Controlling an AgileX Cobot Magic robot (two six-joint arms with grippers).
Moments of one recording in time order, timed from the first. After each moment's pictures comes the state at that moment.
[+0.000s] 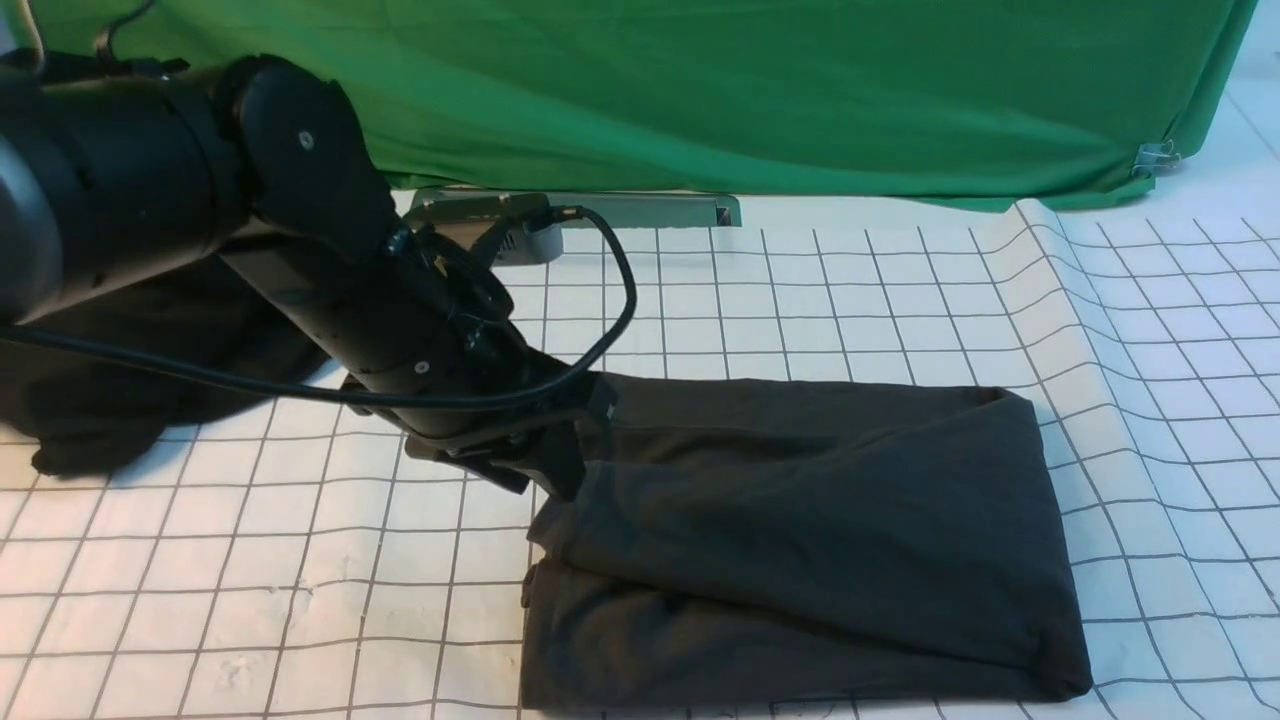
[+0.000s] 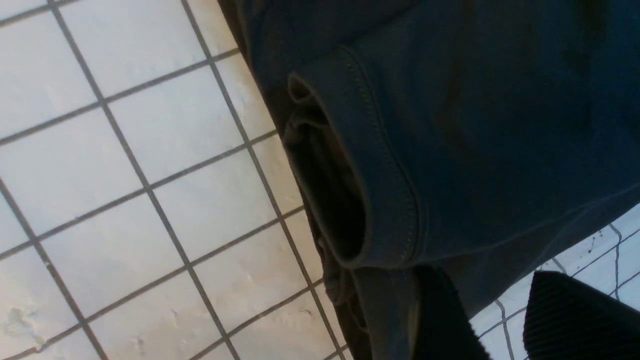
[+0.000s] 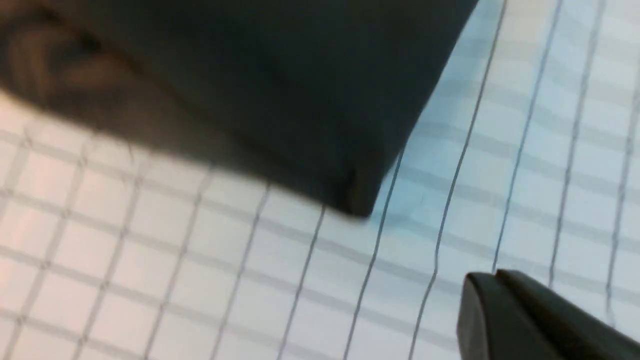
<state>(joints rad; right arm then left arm) 0.36 0.64 -0.93 -0.01 1.14 0.03 -0.42 1.64 -1.25 -0.34 0.94 0.06</state>
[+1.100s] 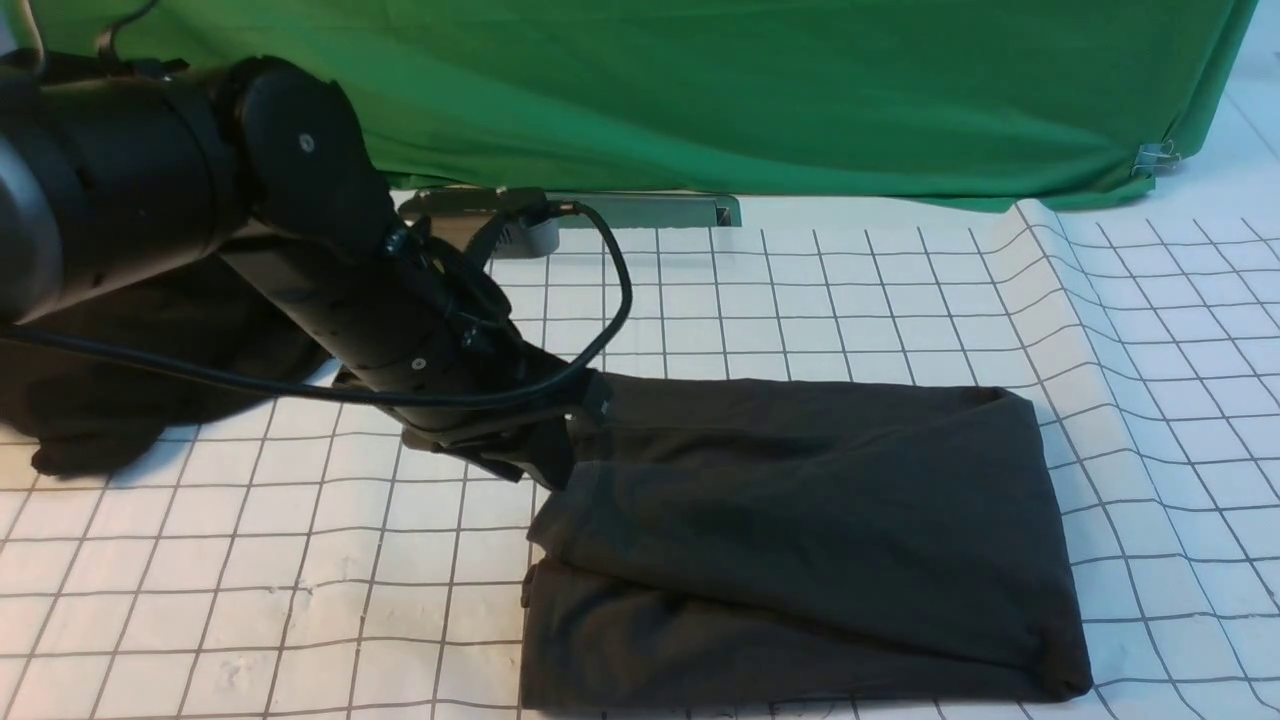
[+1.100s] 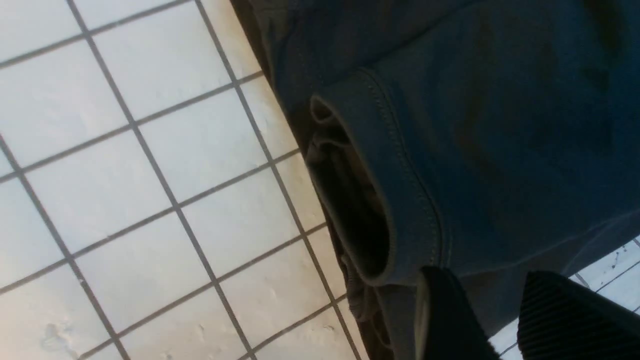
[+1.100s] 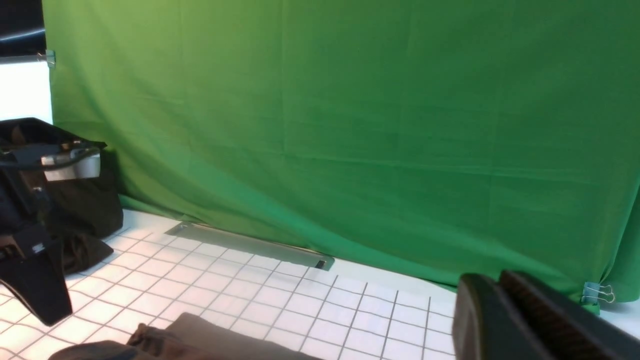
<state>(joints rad) 0.36 0.15 -0.42 -0.01 0.25 0.01 -0.42 1.64 -1.25 -0.31 0.91 0.05</state>
